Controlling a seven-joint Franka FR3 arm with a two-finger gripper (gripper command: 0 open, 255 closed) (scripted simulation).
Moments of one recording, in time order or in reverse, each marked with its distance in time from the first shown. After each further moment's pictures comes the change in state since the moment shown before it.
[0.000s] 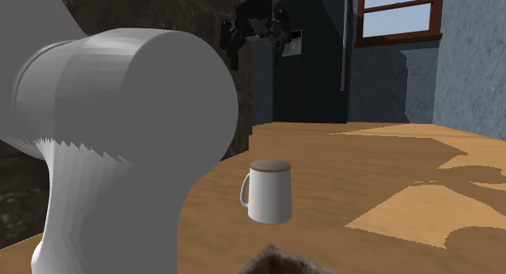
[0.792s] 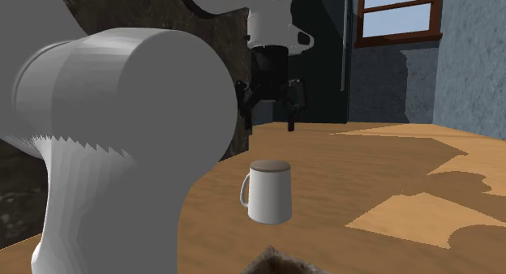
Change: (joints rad) arm -0.016 0.007 -0.070 -0.327 -0.039 0.336 -0.113
